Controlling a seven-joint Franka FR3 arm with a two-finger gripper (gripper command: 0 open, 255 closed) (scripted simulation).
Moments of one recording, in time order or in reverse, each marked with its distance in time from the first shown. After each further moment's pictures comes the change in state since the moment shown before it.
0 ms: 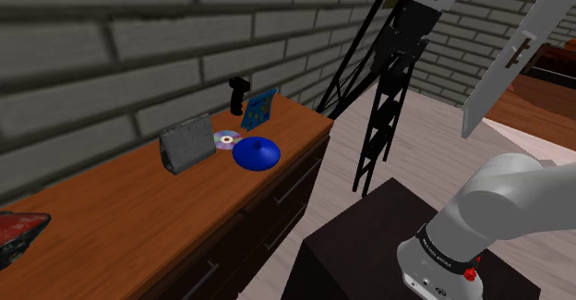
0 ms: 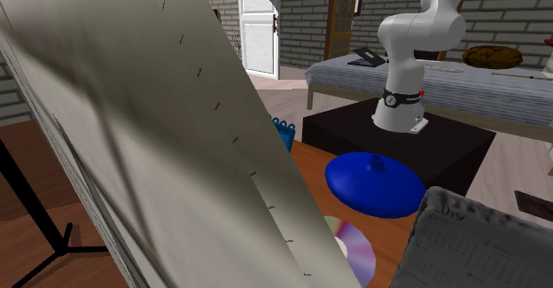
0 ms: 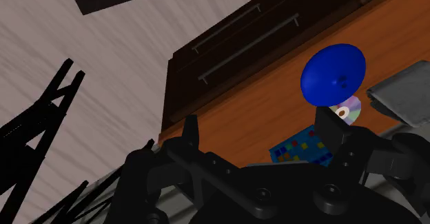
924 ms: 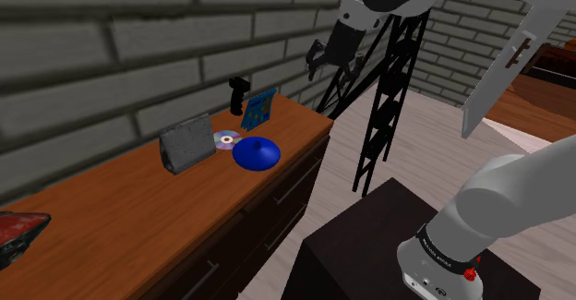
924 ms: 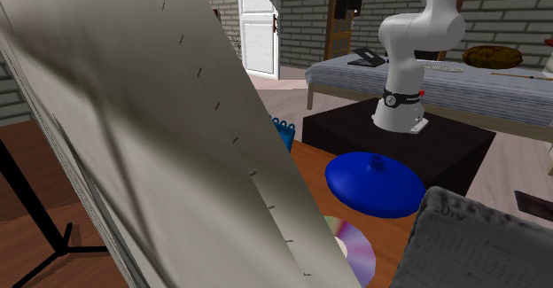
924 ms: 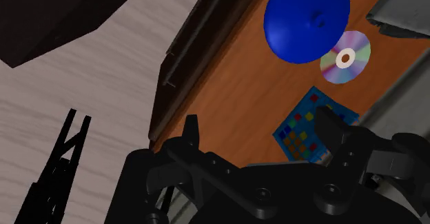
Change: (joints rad) arm -0.049 0.339 0.239 0.074 0.095 0.286 0.514
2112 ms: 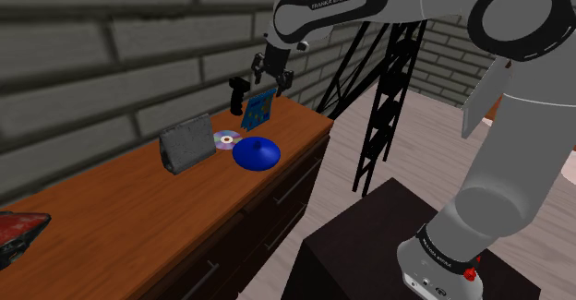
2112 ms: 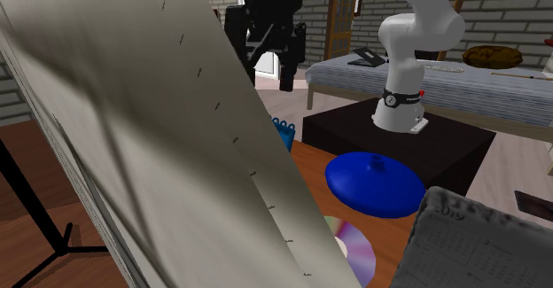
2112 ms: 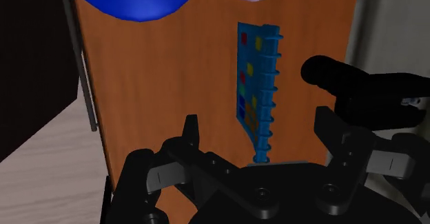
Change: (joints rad) arm -0.008 0.715 0.102 0.526 -0.203 0.179 0.772
